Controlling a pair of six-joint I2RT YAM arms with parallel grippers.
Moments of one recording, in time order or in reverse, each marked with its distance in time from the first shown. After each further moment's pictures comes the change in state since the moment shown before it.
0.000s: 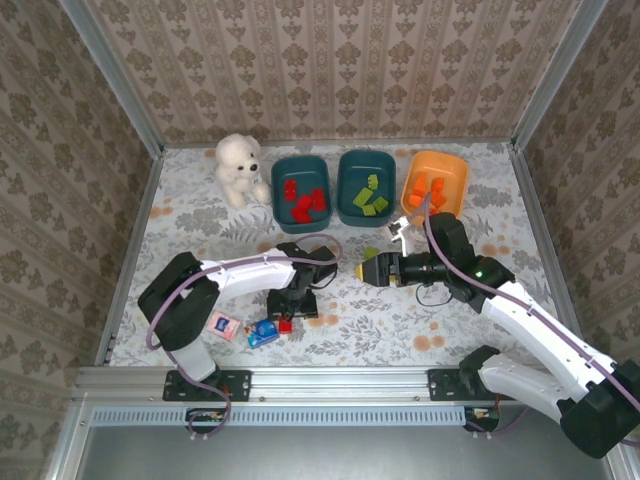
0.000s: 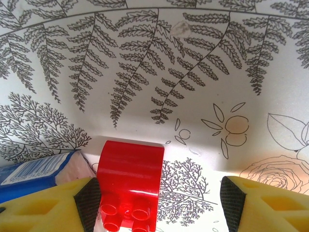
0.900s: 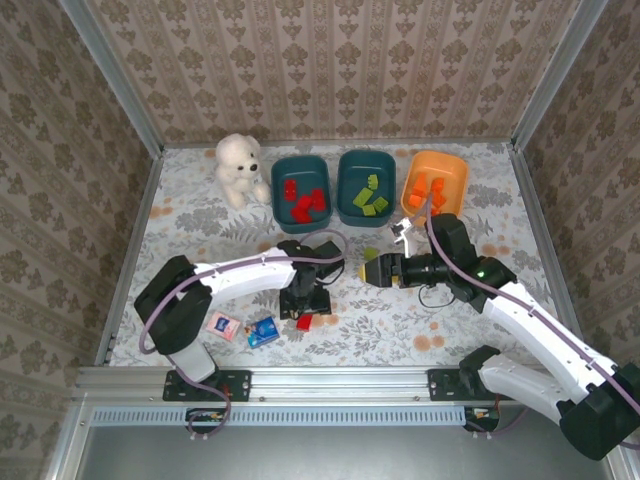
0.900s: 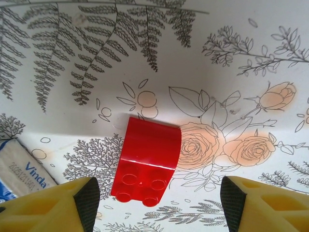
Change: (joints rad) left arm -0.032 -0.028 0.048 0.049 0.091 -0.002; right arm -0.015 -0.013 0.000 -0.053 0.005 0.000
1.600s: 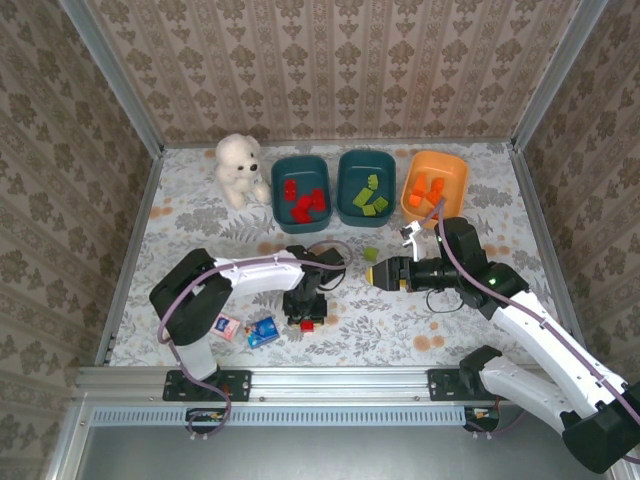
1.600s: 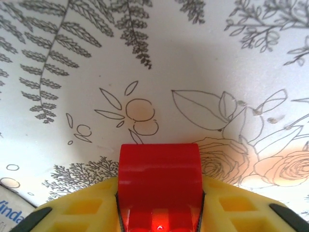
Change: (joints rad) left arm 0.004 0.096 -0.023 0.040 0.048 0.090; right arm -0.023 -0.072 0.000 -0.073 0.003 0.000
